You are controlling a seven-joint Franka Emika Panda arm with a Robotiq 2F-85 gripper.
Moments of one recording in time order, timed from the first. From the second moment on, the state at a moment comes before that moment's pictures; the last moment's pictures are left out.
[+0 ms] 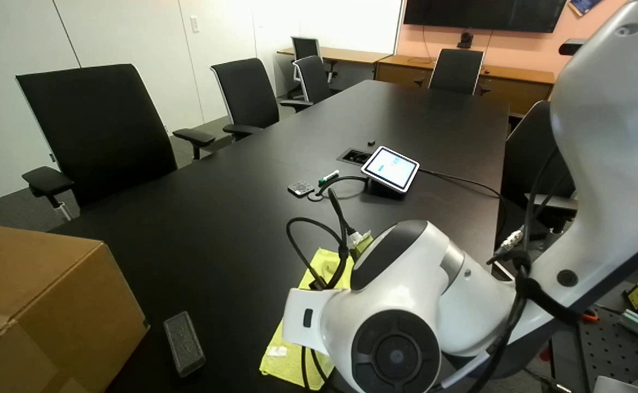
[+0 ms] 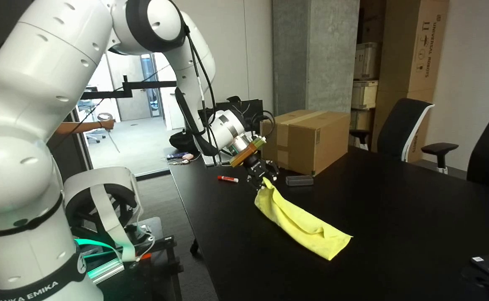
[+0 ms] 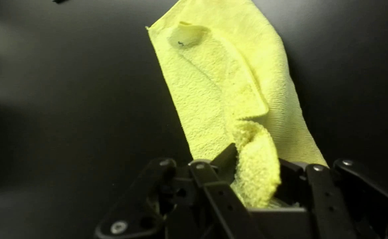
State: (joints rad) arm 0.47 0.64 0.09 -1.90 -1.18 2.29 0.21
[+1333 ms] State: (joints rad) arm 0.46 0.99 0.12 -1.42 -1.25 2.26 0.33
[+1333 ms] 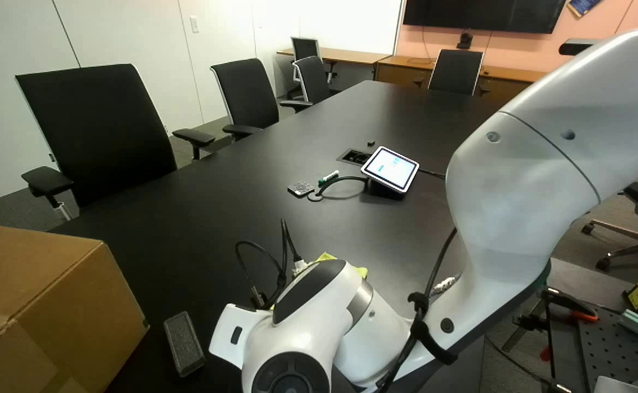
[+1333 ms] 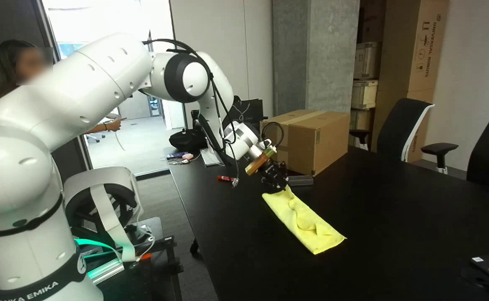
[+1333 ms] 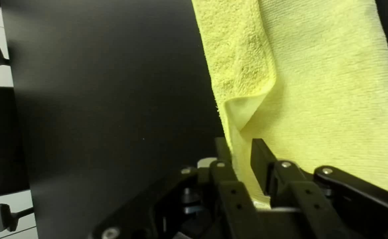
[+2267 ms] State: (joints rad) arm 0.32 0.97 0.07 -1.43 -1.02 2.27 0.35
